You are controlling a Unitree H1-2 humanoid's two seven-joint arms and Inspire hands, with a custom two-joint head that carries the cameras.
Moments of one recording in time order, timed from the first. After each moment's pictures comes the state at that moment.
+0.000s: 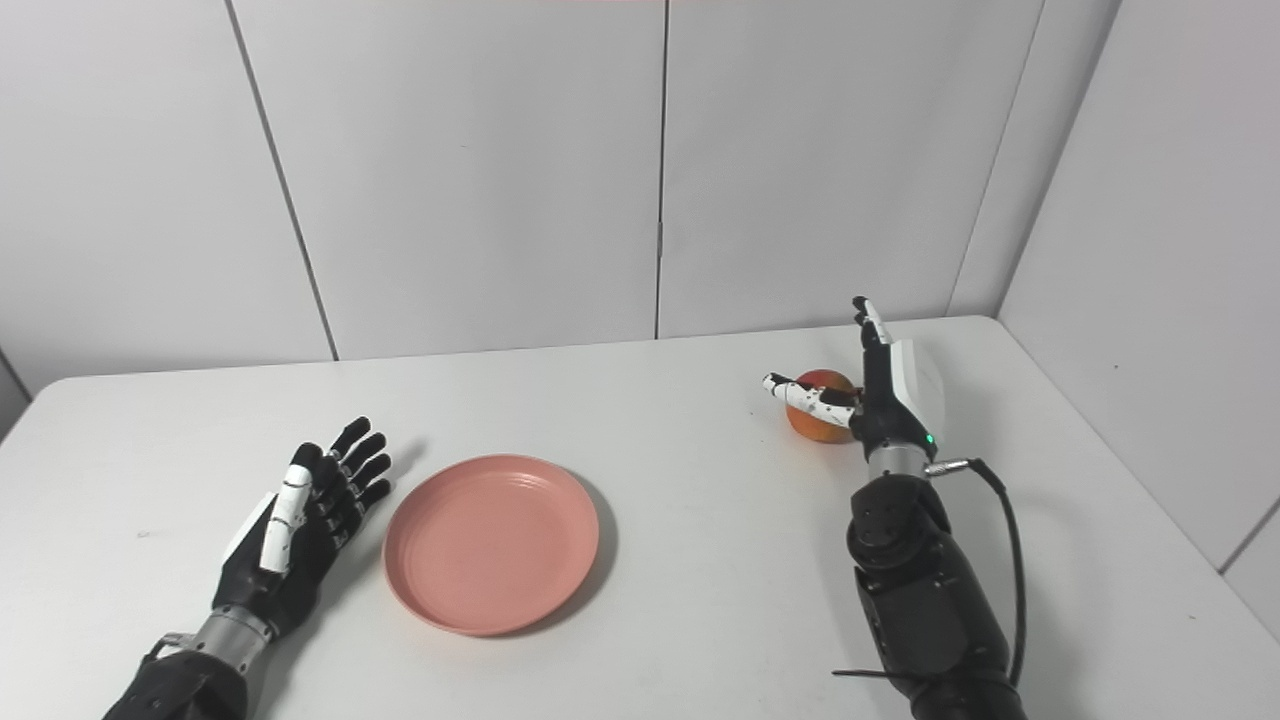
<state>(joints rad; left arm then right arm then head) -0.30 0.15 0.04 0.33 -0.26 -0.02 -0.36 -0.50 -0.27 -0.03 0.41 -0.42 0.17 -0.27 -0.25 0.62</state>
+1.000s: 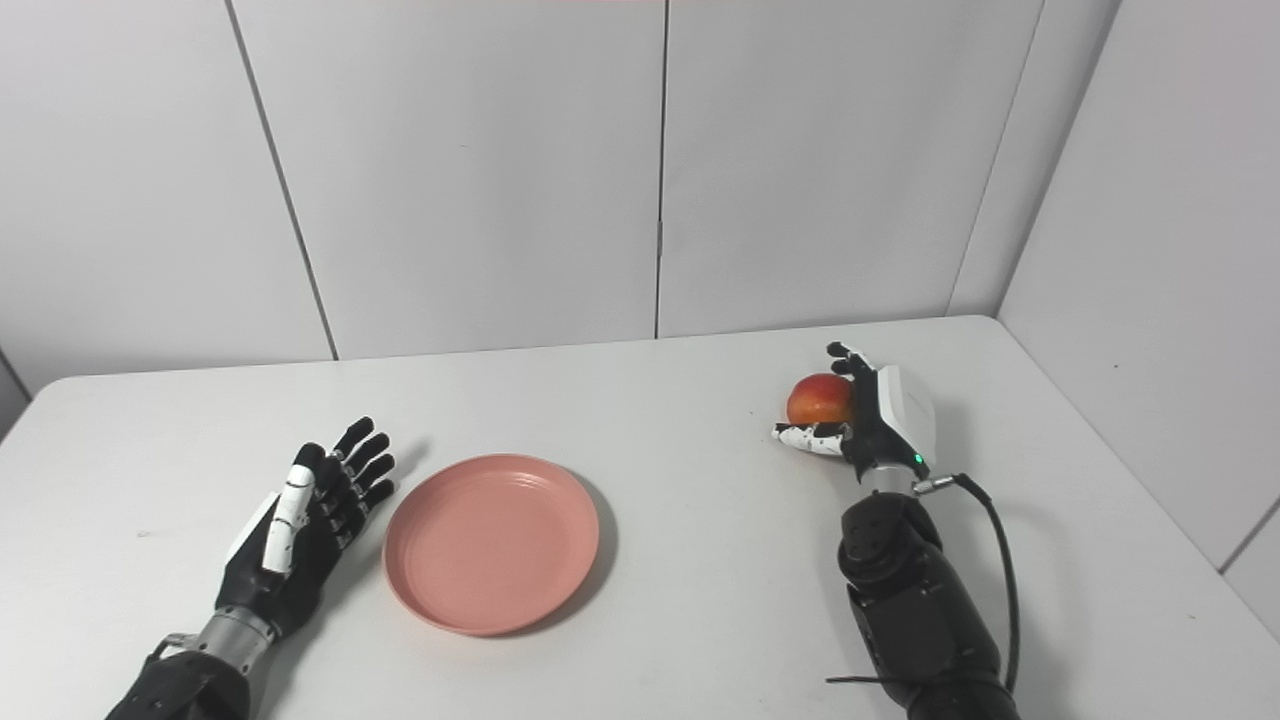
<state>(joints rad) -0.30 0.14 0.04 0.33 -0.26 -0.01 -0.36 -0.51 -0.27 0.01 0.53 -0.43 0.15 -0.35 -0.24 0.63</state>
